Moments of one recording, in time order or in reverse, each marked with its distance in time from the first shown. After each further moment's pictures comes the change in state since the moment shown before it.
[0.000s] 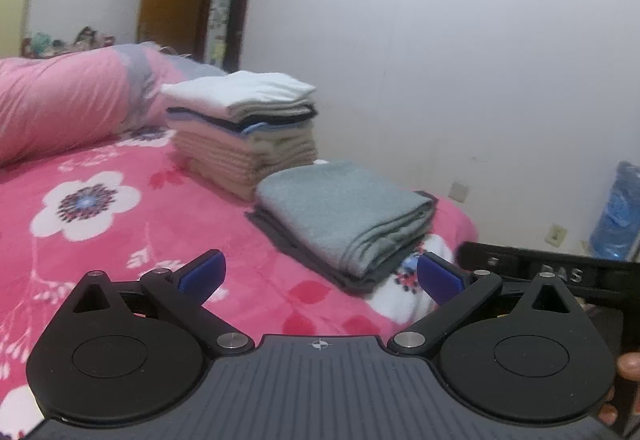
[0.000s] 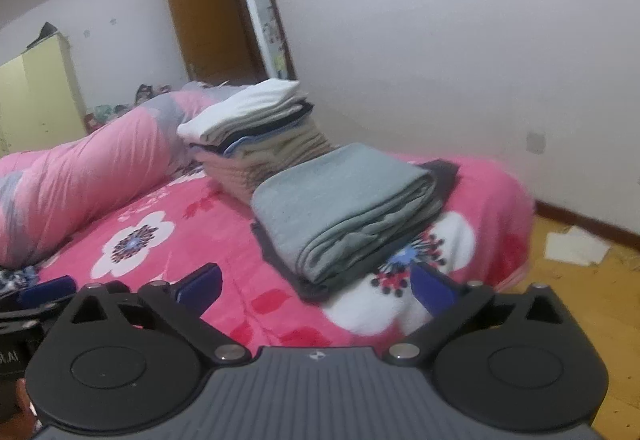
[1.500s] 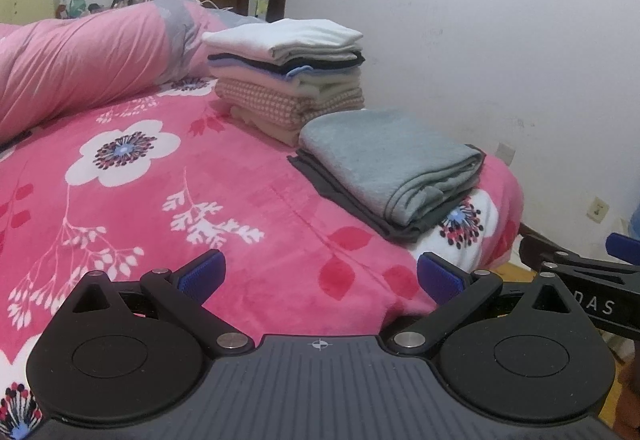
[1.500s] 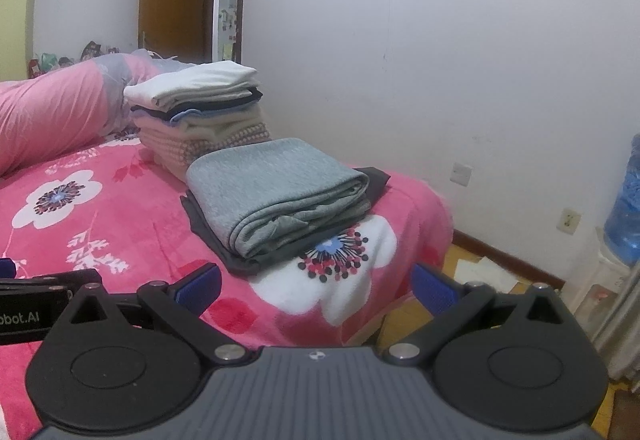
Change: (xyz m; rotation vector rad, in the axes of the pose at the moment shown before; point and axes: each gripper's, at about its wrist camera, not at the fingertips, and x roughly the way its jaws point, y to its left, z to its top) left arm 0.013 -0.002 -0.018 -0.022 0.133 0.135; right arm -0.006 0.029 -0.023 -0.165 -0.013 -0.268
